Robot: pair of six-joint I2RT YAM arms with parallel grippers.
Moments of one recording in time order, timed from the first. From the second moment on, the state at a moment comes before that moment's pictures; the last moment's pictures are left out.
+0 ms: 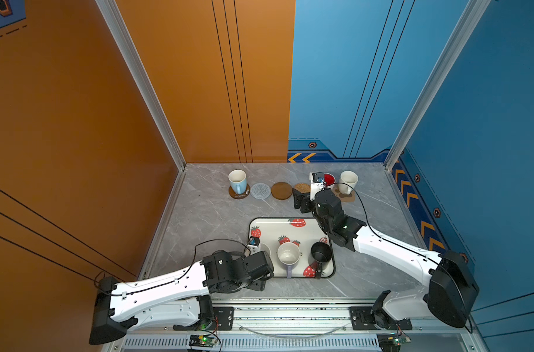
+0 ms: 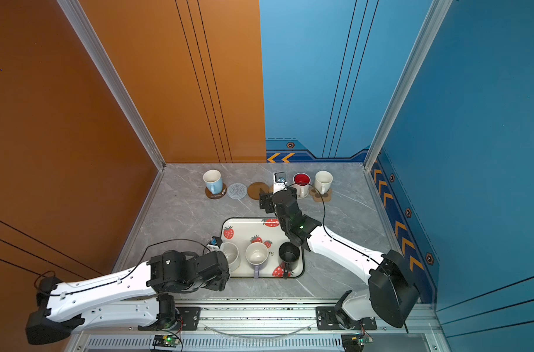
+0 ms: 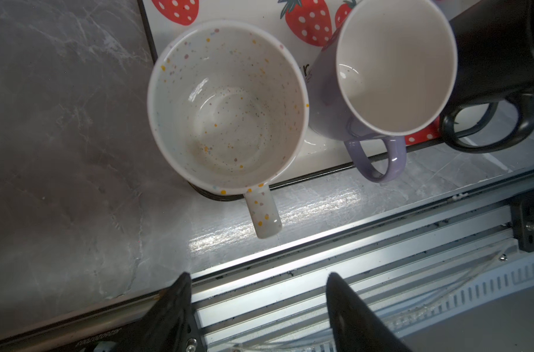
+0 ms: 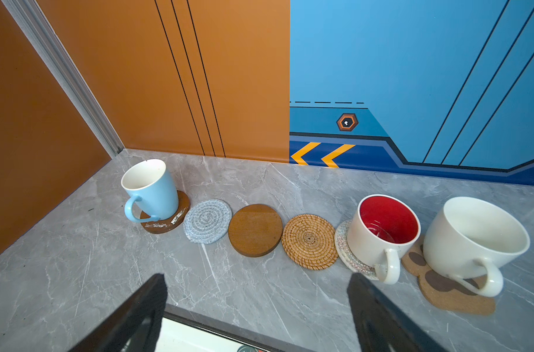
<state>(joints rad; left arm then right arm) -1.22 1.00 0.86 -1.09 -0.26 -0.99 0.75 1.40 0.98 0.14 0.46 0.24</state>
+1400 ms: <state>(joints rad) -1.18 1.09 0.70 -0.84 -0.32 -1.10 0.75 1.42 0.98 0.14 0.46 0.26</state>
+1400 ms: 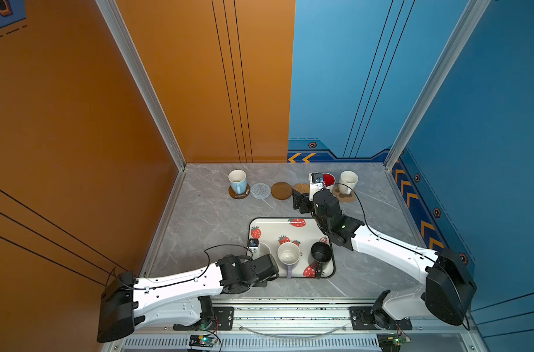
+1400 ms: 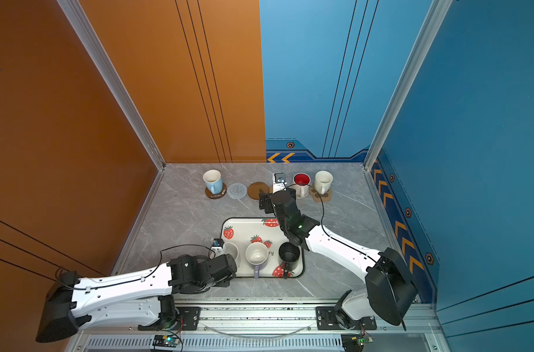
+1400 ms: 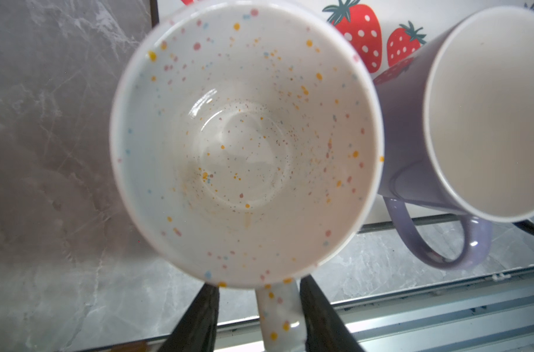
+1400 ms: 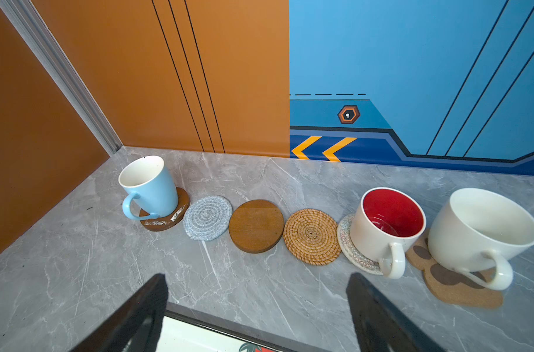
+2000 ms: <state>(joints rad) -1.15 1.16 0.70 -0.82 -0.33 -1.10 0.75 1.43 0.98 0.14 0.46 0.27</state>
